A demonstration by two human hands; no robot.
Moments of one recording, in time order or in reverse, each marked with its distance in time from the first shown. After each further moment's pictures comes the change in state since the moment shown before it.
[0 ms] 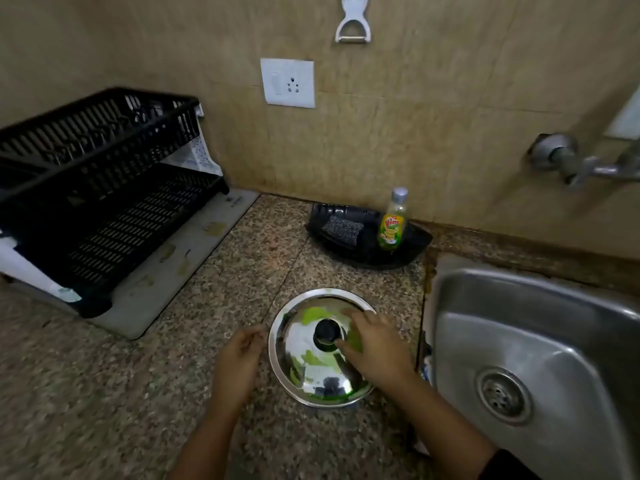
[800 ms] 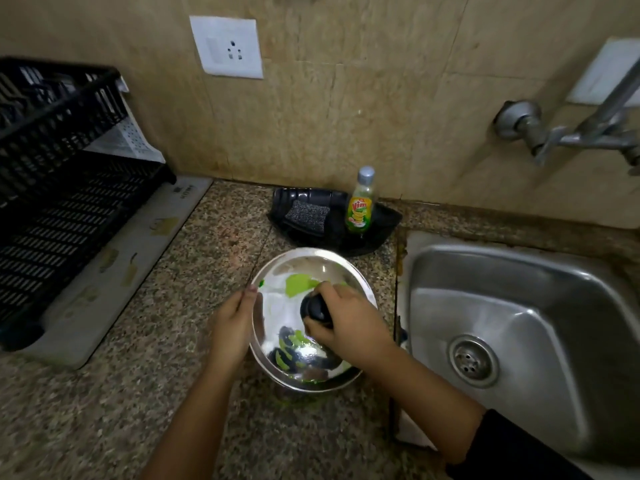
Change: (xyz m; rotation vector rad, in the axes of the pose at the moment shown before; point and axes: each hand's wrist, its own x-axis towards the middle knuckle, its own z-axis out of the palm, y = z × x) left_hand 0.047 0.046 0.040 -0.149 -0.146 -0.022; right_hand 0.021 -0.009 -0.025 0.004 0.131 -0.135
